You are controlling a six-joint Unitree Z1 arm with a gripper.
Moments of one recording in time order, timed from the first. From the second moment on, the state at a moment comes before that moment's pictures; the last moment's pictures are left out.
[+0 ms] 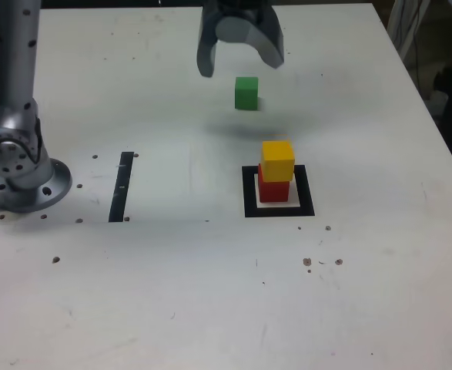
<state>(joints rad) 0.29 1.93 -1.62 1.38 0.29 0.30</state>
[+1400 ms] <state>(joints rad) 0.46 2.18 -1.62 1.15 0.19 0.54</state>
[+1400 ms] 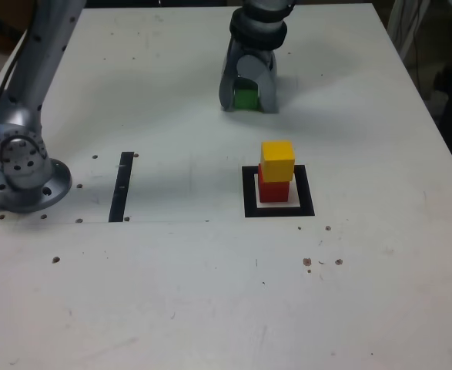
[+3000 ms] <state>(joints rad) -0.13 1.96 -1.88 1.57 0.12 -0.08</state>
